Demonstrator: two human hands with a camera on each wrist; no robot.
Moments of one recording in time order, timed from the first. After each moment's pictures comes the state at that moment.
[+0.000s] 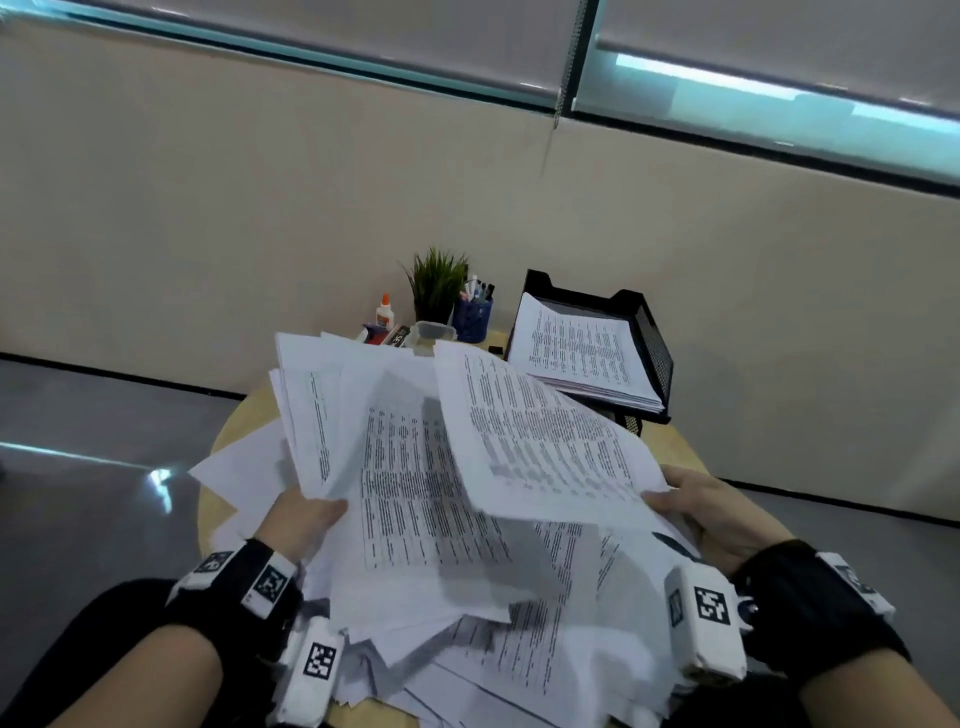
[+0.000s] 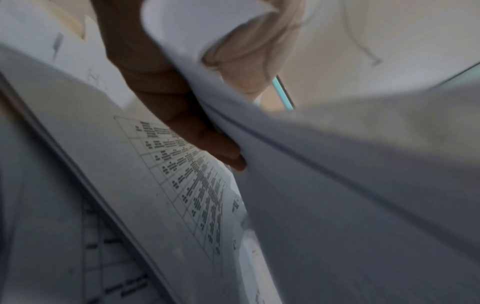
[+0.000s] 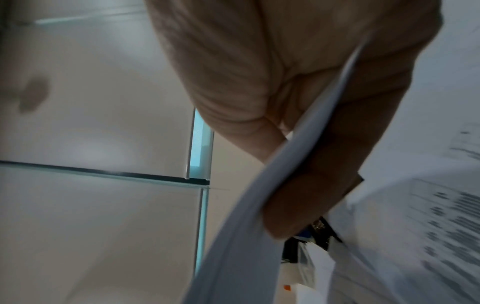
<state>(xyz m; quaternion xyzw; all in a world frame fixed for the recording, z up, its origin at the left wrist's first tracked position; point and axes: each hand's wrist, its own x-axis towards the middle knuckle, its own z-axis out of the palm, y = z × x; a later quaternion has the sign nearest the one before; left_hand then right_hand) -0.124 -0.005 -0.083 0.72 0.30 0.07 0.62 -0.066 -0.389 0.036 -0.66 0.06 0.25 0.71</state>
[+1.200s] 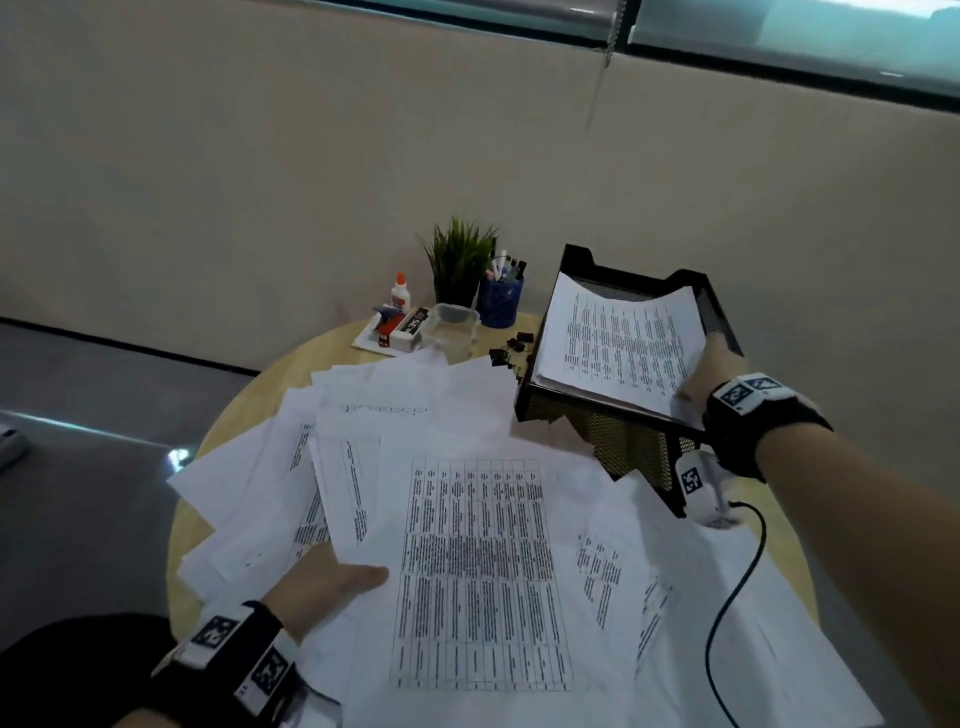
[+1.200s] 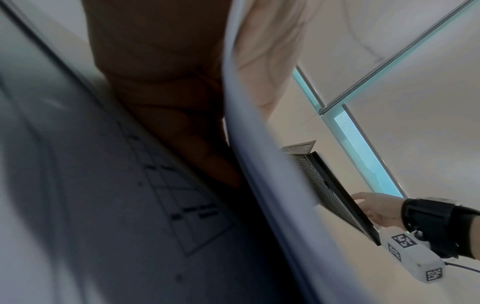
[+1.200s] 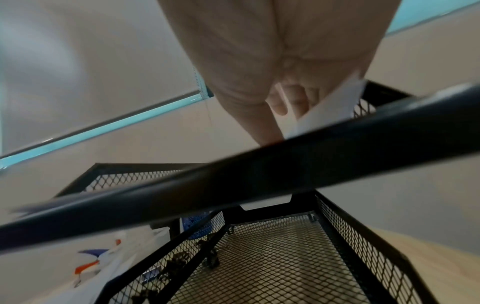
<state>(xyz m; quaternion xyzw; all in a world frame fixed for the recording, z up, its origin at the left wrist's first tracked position) -0.110 -0.028 -0.113 0.75 0.22 -0.10 0.62 0.160 -0.350 0.044 -0.99 0.09 -0.01 0.13</state>
